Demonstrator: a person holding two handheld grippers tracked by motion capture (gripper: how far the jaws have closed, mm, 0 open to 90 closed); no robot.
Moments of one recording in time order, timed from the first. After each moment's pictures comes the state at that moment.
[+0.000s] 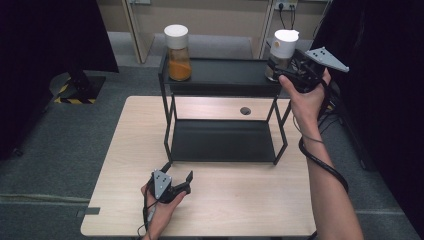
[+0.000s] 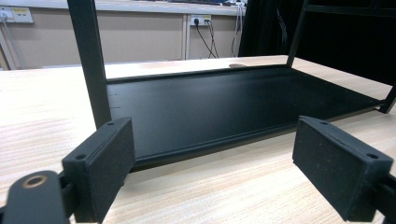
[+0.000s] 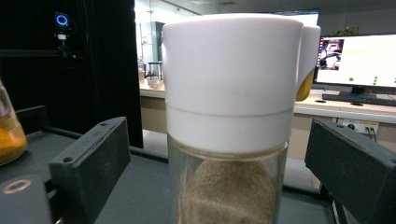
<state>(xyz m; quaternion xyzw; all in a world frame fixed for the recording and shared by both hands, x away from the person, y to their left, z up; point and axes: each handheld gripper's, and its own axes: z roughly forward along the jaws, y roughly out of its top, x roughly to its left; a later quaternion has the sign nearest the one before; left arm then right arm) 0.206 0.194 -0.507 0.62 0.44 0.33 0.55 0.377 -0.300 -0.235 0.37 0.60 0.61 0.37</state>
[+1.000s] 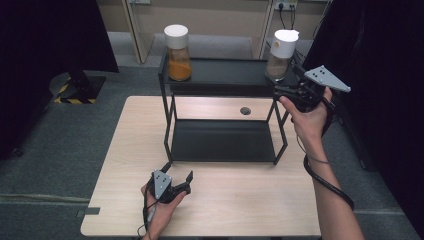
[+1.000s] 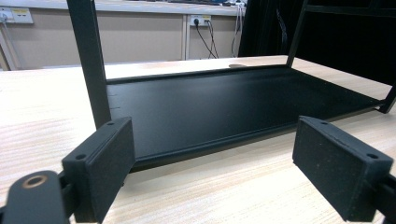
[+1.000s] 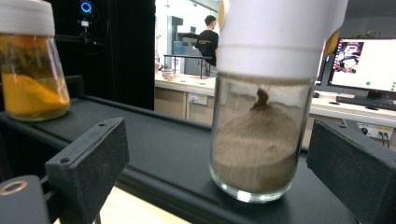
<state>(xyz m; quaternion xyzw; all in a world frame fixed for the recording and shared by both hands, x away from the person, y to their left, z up) 0.206 0.193 -0.508 0.62 0.44 0.33 0.55 0.344 -0.310 -0.257 0.34 0.62 0.60 0.37</state>
